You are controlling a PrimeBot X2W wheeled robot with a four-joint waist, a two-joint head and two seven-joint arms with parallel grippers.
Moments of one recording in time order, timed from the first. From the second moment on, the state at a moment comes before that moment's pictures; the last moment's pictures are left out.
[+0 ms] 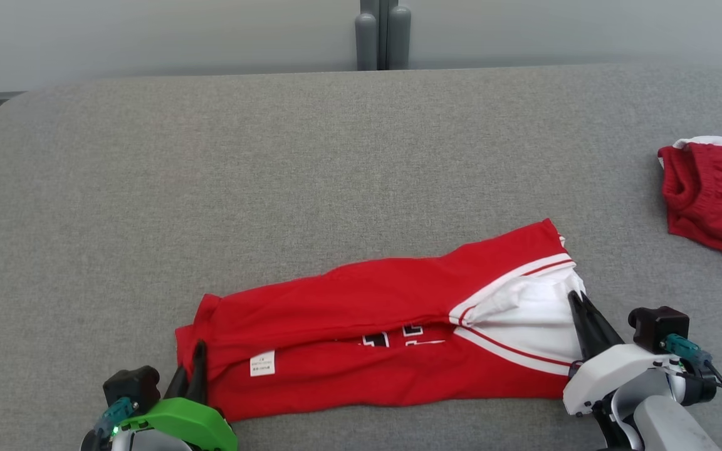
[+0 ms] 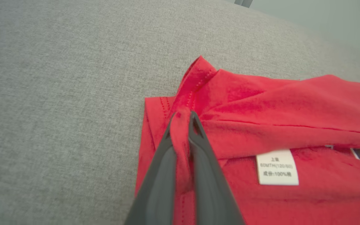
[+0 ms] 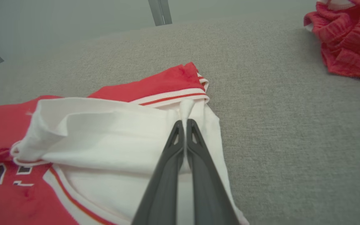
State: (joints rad) left arm -0.18 0.05 -0.08 0.68 -0.34 -0.12 -0.26; right arm -0.23 -0.14 0.12 0.59 0.33 0.13 -0.26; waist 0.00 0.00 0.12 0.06
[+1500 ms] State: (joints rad) left arm -0.07 0.05 -0.05 0.49 -0.33 -0.05 -0.26; right arm -0.10 -0.11 0.29 0.41 0.41 0.13 -0.26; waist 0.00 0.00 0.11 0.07
